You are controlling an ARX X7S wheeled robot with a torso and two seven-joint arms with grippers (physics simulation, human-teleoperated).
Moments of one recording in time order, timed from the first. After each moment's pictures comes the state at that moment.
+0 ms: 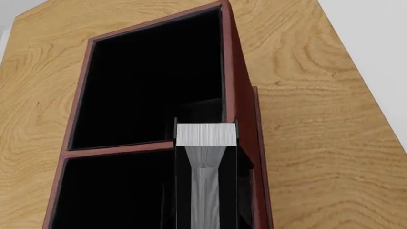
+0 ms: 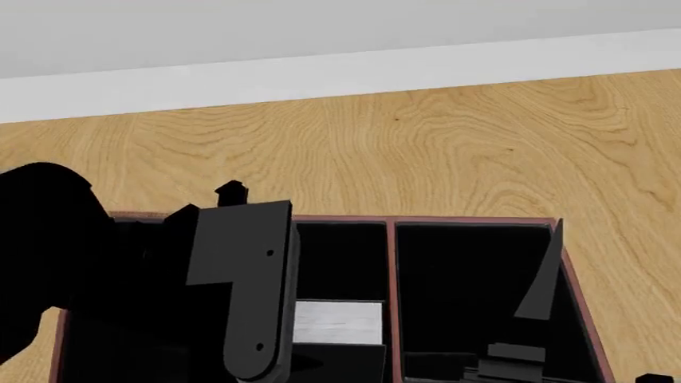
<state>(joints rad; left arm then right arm) -1.38 -0.39 0.98 0.28 -0.50 -1.17 0.88 -0.02 0.55 0.03 -0.94 0.31 0.41 0.48</state>
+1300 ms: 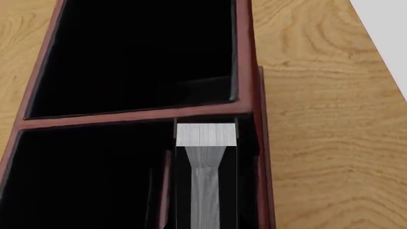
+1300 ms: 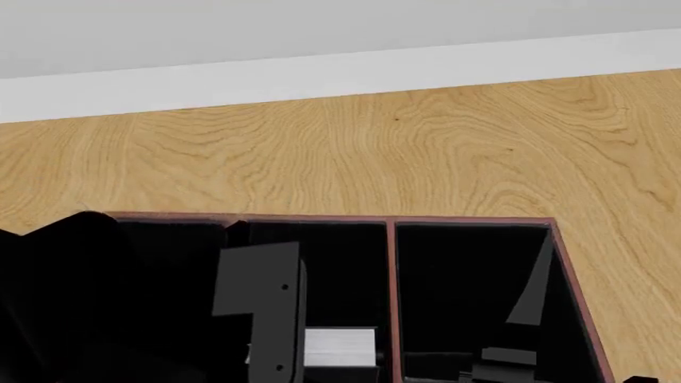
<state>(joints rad) -1.27 -0.39 1.07 0.17 -0.44 -1.04 0.83 -0.03 0.55 0.00 -0.89 0.31 0.37 0.48</state>
